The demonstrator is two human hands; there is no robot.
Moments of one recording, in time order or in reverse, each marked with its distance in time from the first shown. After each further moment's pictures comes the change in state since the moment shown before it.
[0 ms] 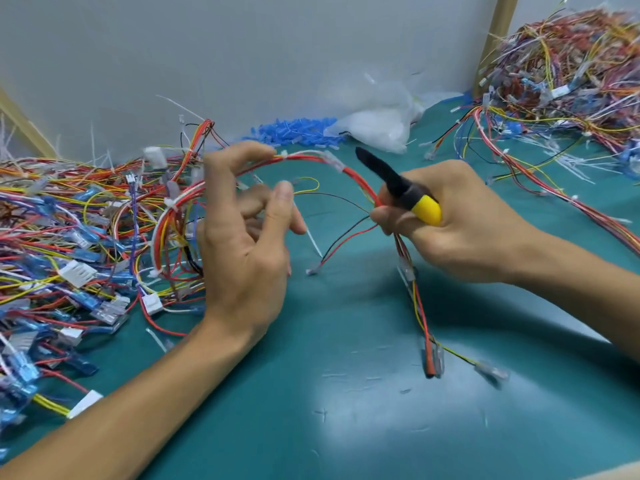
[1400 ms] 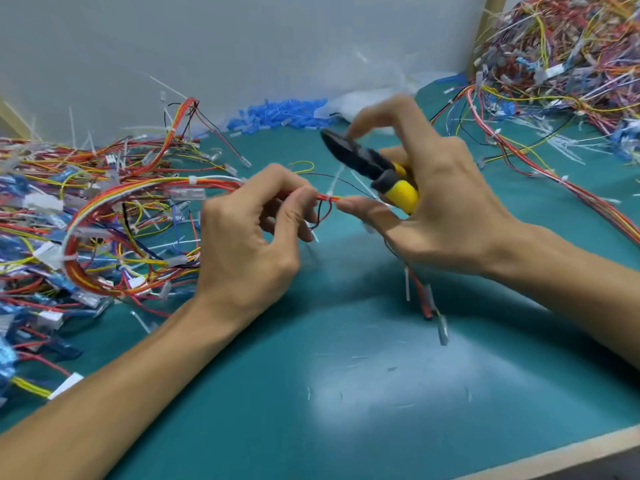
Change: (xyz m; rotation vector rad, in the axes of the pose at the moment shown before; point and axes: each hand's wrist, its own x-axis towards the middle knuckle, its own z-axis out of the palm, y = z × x) left_hand -0.007 -0.004 0.003 0.232 -0.193 0.109; right_hand -0.005 -0.011 0.010 -0.141 0.183 -0.187
